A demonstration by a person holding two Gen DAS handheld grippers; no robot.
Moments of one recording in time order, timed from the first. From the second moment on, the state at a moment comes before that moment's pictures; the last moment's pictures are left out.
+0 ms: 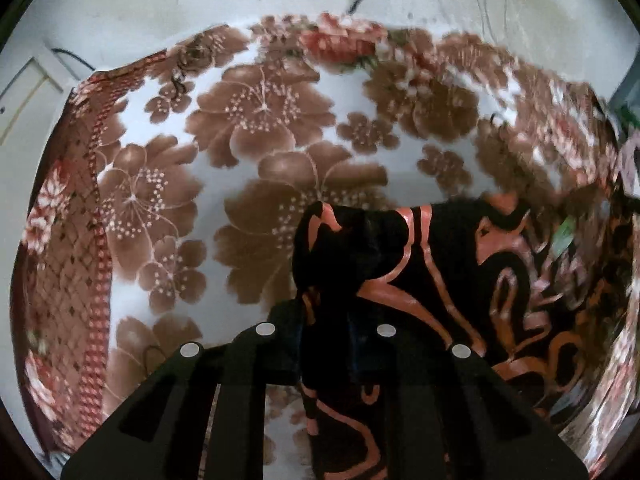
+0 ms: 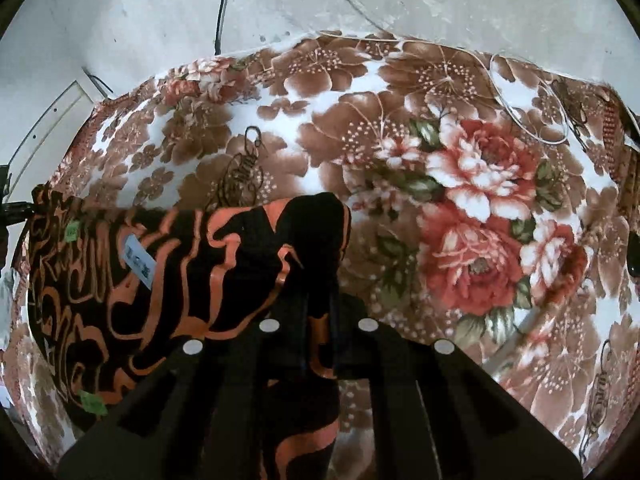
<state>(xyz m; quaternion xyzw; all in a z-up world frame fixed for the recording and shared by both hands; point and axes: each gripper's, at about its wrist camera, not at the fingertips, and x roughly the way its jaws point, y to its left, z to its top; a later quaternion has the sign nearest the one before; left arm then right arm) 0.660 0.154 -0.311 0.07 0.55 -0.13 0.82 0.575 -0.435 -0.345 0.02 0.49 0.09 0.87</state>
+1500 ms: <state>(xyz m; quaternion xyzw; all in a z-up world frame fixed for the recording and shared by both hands) 0.491 0.013 -0.402 0.12 0.38 -0.04 0.91 0.451 -0.246 -0.422 -0.10 0.41 -0.04 0.90</state>
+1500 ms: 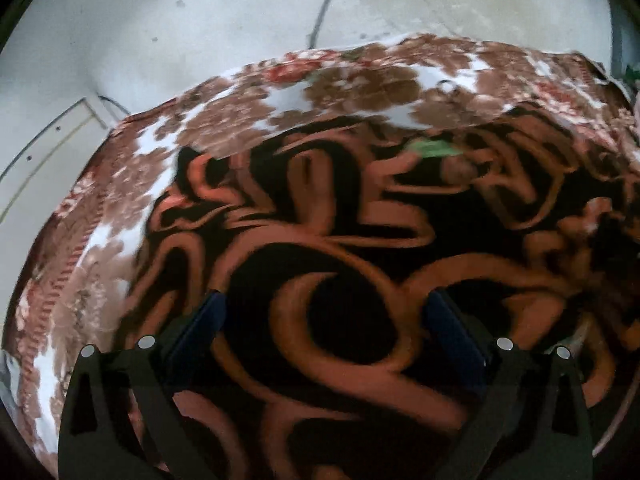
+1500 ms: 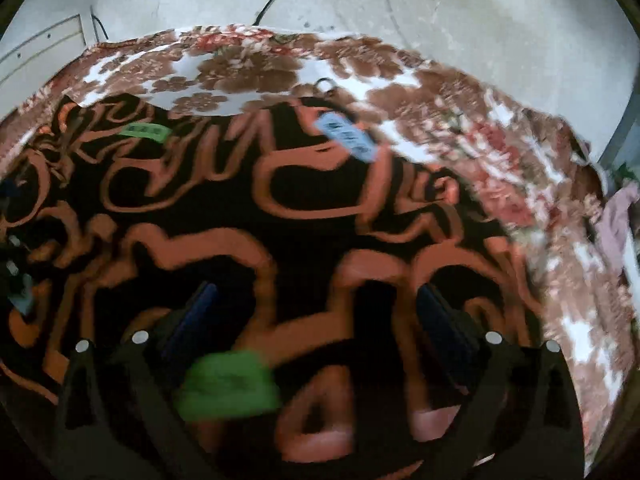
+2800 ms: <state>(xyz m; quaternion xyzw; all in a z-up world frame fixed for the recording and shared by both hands) 0.348 0.158 -0.443 -0.33 0.35 -0.05 0.88 0.426 -0.224 -0.372 -0.02 0.45 0.02 0.89</state>
